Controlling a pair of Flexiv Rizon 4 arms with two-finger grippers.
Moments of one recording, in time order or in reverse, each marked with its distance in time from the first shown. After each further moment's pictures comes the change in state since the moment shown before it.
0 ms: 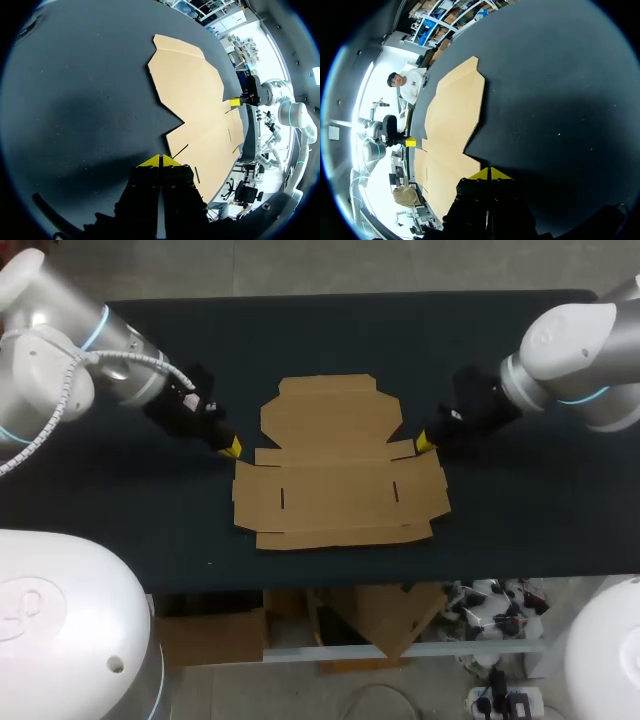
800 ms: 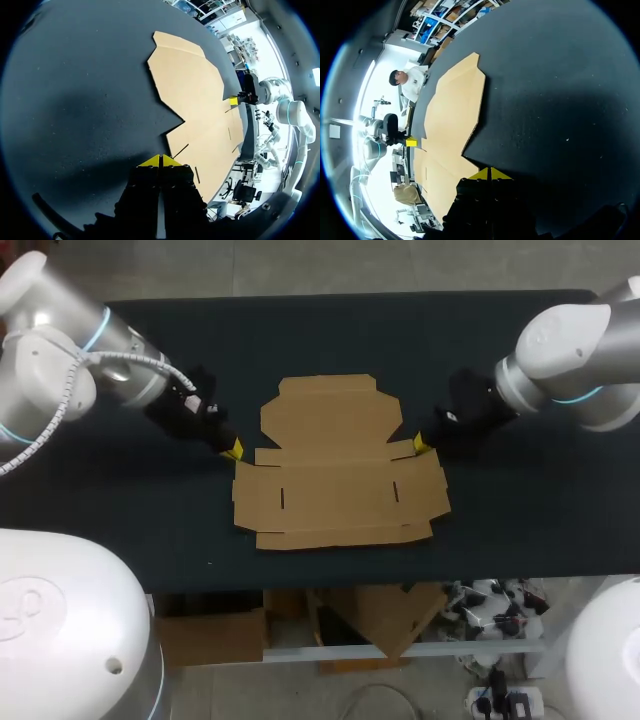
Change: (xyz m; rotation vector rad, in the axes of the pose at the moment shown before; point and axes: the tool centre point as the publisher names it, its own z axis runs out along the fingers) left arm 0.000 0.001 0.005 -0.012 0.018 -0.008; right arm -0.001 0.002 0.010 0.013 0.016 -0.011
